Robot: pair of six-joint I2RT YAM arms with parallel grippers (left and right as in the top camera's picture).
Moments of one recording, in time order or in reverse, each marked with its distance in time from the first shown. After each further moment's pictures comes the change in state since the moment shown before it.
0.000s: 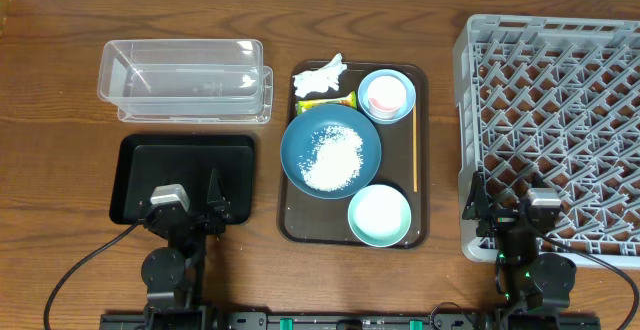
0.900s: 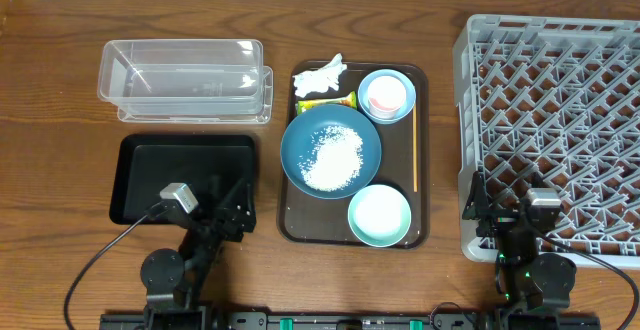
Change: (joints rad) left arm 0.000 0.001 0.001 0.028 0.414 -0.470; right arm 0.000 0.000 0.000 0.000 0.000 0.000
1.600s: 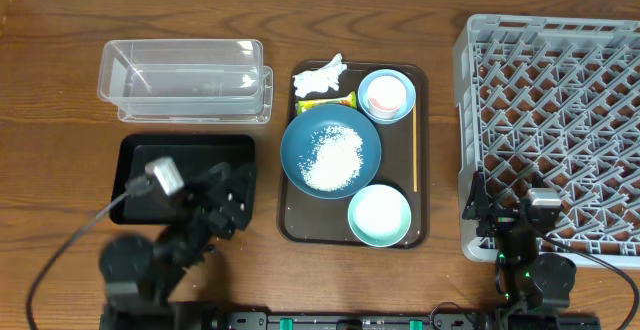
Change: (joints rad) left arm 0.000 0.354 0.522 -0.259 0.190 -0.102; right arm 0.000 0.000 0.000 0.000 0.001 0.000
